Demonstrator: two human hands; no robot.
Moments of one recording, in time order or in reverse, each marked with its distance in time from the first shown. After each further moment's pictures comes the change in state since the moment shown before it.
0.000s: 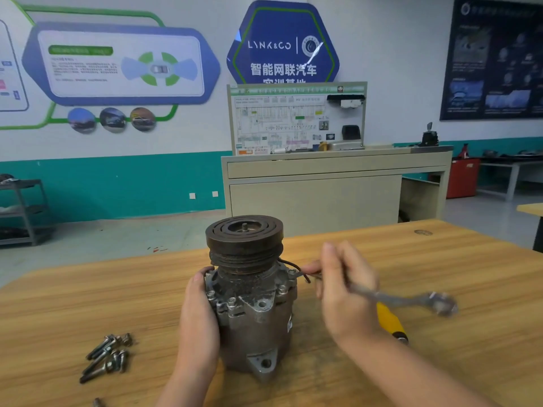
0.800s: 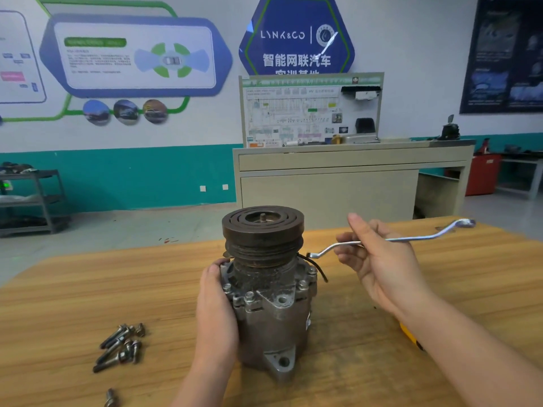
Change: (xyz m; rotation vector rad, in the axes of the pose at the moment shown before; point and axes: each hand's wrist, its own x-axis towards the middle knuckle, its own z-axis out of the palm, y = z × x) left_hand 0.002 -0.002 0.002 -0.085 0.022 -0.035; right_hand 0.043 0.011 -0.016 0.524 0.008 0.724
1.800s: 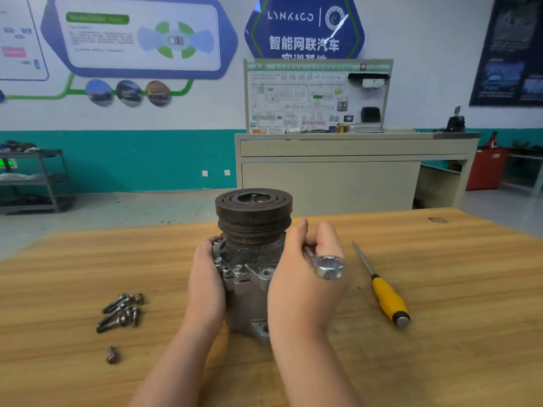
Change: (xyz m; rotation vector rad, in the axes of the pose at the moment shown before) left_hand -0.005 0.009 0.000 0.167 0.015 0.060; right_hand -0.073 0.042 0.084 -0.745 0.553 -0.575
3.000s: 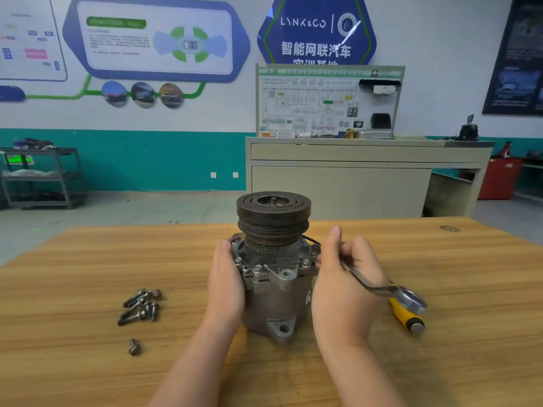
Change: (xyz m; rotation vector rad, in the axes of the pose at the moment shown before) left_hand 0.001 0.000 0.000 -0.025 -0.026 -0.042; right_hand 0.010 0.022 -0.016 0.125 -0.031 -0.156
